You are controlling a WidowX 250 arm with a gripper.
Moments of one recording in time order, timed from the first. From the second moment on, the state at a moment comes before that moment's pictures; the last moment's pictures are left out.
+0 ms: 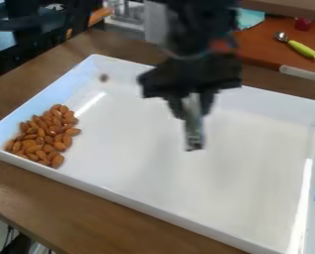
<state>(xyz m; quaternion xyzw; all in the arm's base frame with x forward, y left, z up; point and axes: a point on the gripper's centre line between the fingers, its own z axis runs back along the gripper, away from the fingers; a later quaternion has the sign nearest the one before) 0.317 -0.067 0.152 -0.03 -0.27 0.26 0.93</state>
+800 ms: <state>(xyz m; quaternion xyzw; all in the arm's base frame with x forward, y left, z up) 0.337 -0.120 0.112 0.01 -0.23 0.18 0.96</state>
